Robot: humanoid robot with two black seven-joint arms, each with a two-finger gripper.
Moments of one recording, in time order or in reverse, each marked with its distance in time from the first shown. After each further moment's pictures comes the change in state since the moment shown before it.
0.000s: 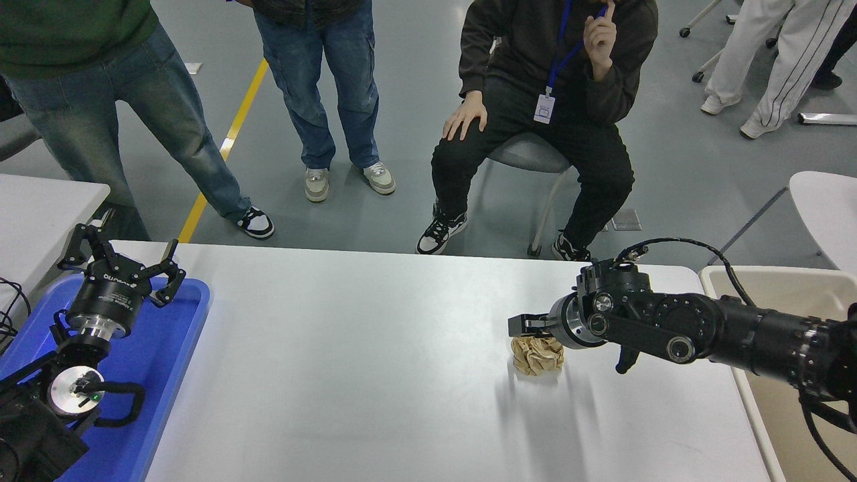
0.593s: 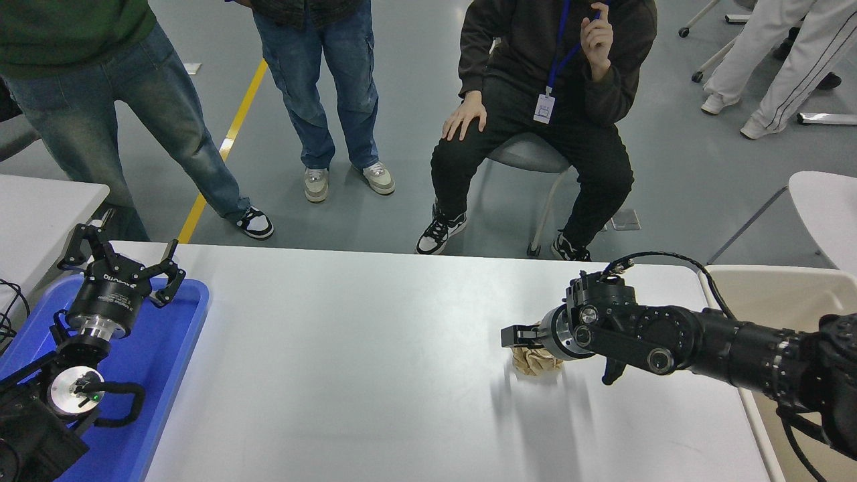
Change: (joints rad) left arm 0.000 0.000 0.000 0.000 0.000 0.000 0.000; right arm -0.037 0.064 -0.003 -0.070 -0.005 -0.024 0.002
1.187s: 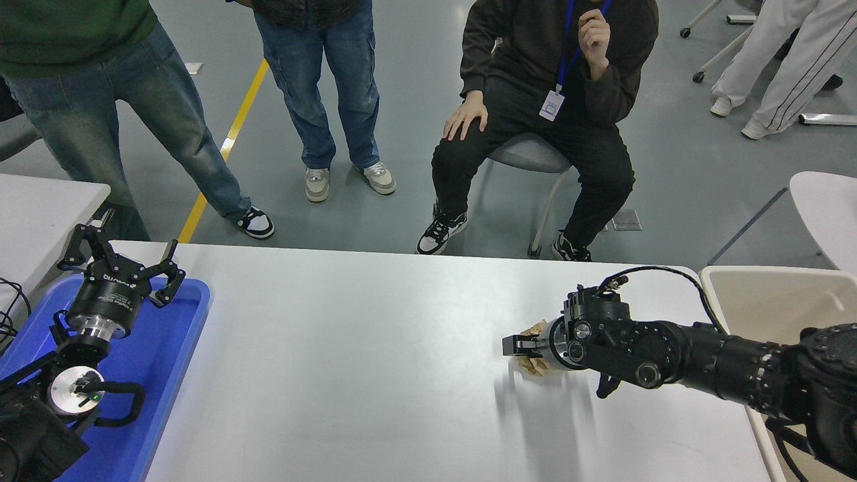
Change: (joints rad) left arm 0.000 0.000 0.000 0.000 0.000 0.000 0.000; right arm -0.033 0.030 -0.058 -0.050 -0.005 -0.074 0.012
